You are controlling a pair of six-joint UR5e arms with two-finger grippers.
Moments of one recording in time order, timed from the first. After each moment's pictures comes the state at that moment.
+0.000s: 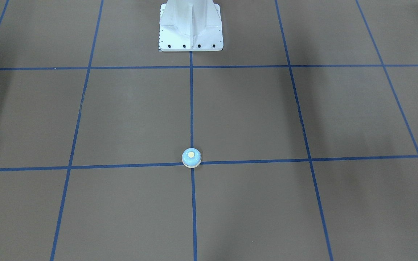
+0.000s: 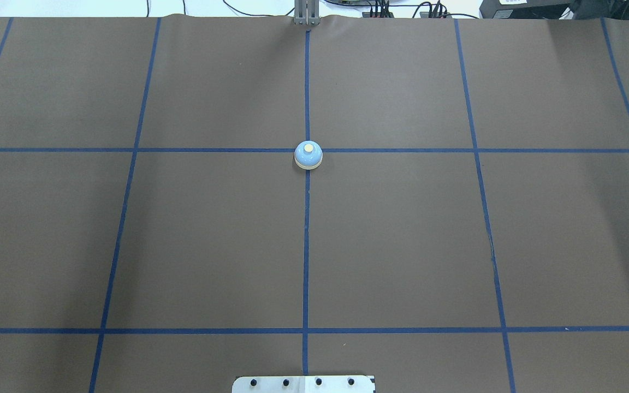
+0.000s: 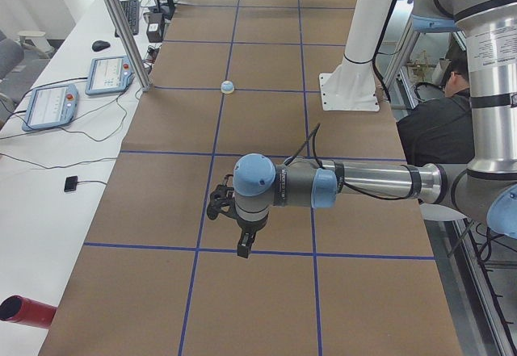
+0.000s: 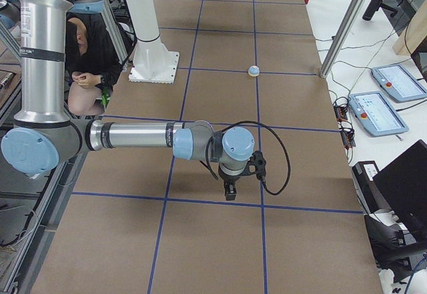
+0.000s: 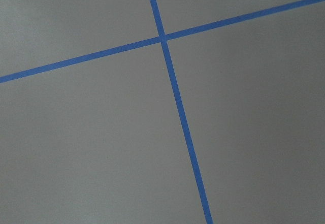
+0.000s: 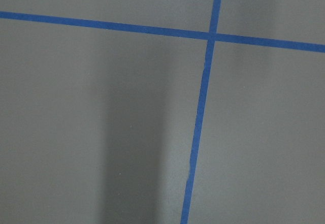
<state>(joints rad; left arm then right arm) -1.61 -1.37 -1.82 -1.57 -2.35 0.25 1.56 -1.67 1.72 -1.66 2.42 -0.18</state>
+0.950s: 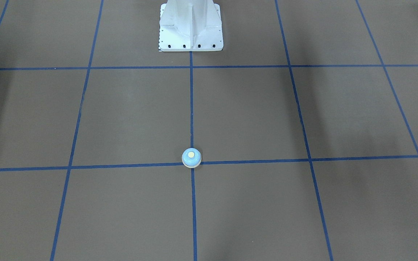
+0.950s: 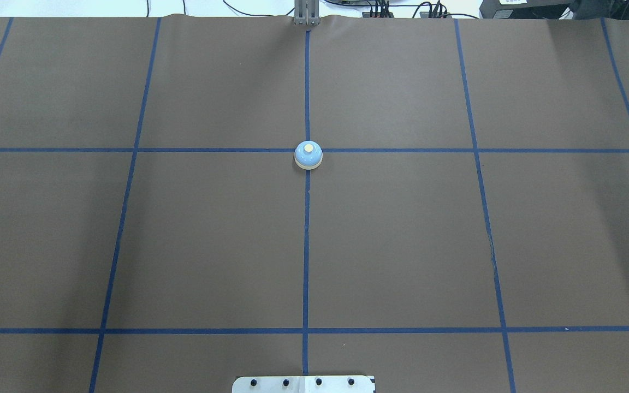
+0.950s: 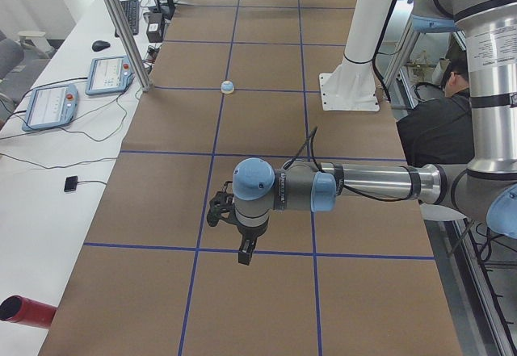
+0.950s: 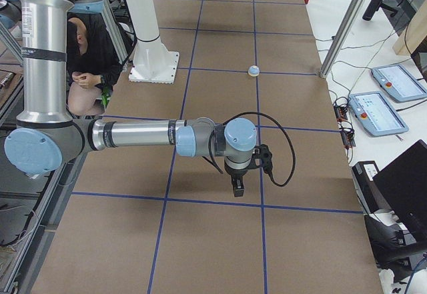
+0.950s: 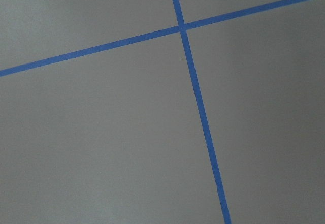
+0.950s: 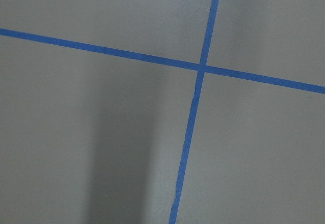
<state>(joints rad) -1.61 -1.37 -1.81 -1.57 -2.32 0.22 1.56 -1.65 1.73 -1.60 2.40 -0.10</state>
